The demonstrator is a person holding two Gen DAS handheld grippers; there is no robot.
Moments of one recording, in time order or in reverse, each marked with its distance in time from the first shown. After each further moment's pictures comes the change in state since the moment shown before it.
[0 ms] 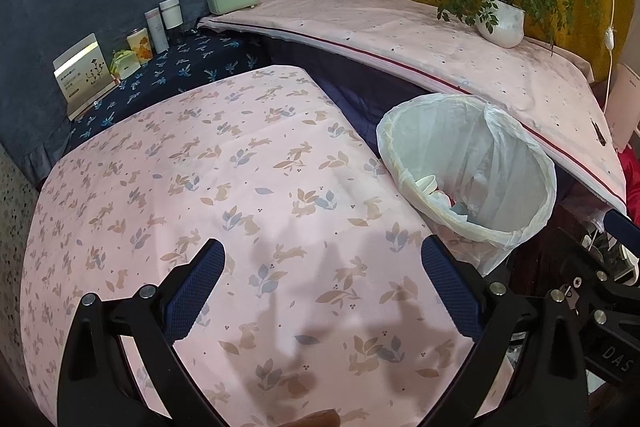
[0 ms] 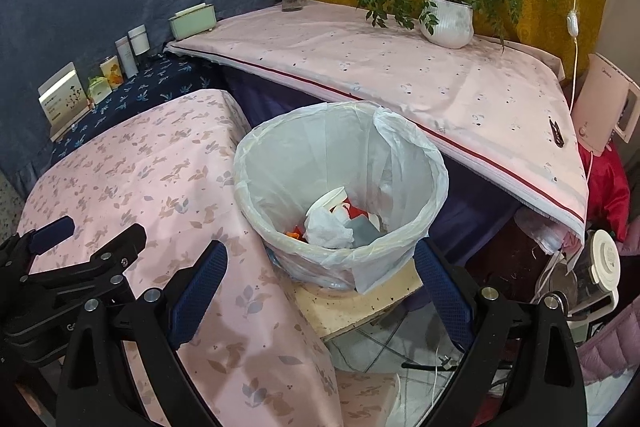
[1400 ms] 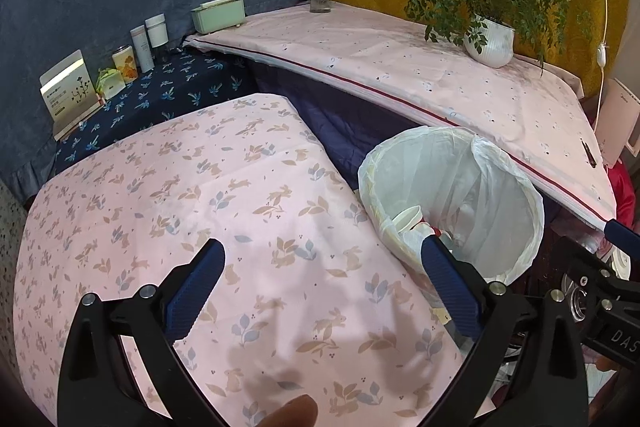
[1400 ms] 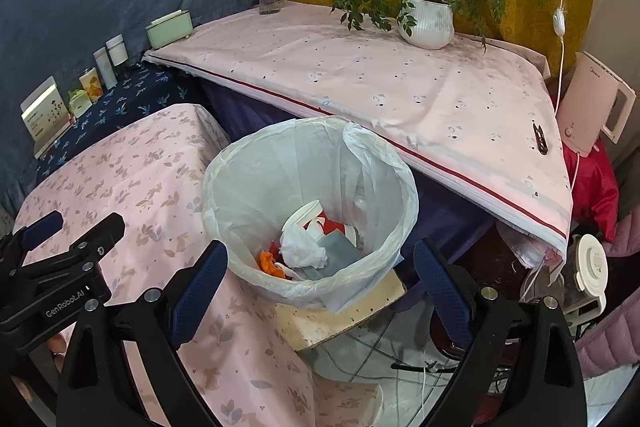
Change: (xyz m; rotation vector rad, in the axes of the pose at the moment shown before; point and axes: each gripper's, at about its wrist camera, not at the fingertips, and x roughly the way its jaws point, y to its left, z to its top) left arm 0.008 -0.007 0.034 0.001 -0.051 -0.051; right arm 0.004 -0.024 0.029 0.035 0.015 -0.050
